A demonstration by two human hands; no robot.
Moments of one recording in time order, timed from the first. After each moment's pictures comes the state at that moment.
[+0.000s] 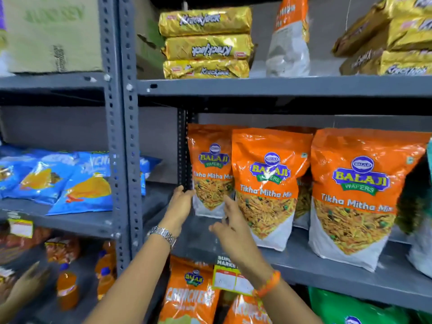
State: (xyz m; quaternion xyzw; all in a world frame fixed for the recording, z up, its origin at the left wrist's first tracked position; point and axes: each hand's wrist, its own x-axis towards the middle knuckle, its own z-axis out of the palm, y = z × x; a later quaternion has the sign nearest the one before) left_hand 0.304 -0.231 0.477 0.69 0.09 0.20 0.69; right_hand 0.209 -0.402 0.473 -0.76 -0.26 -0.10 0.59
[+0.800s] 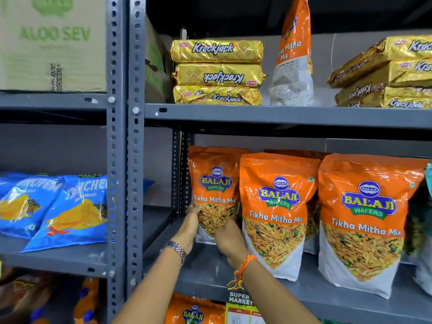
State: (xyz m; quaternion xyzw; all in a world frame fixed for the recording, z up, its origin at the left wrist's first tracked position) left_hand 0.362 -0.228 0.481 0.60 -0.03 0.08 0.80; right_hand 0.299 -0.345 0.489 -0.81 -0.09 -0.13 0.56
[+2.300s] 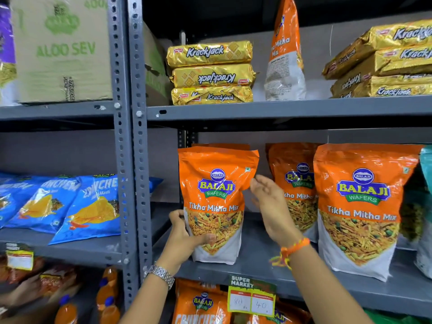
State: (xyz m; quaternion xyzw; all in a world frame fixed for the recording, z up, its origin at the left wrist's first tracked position) left_hand 0.273 -0.204 0.452 0.73 -0.09 0.20 0.65; right_hand 0.276 -0.432 0.539 -0.62 -0.16 -0.18 0.74
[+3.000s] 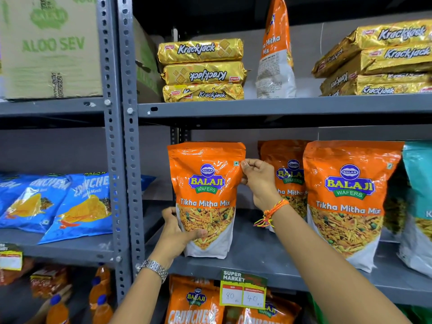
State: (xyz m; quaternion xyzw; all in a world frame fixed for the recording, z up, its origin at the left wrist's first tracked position) left_hand 0.277 -0.203 0.454 0.74 -0.06 0.18 0.64; right_hand 0.313 -0.422 0.584 -0.62 -0.10 -0.22 0.75
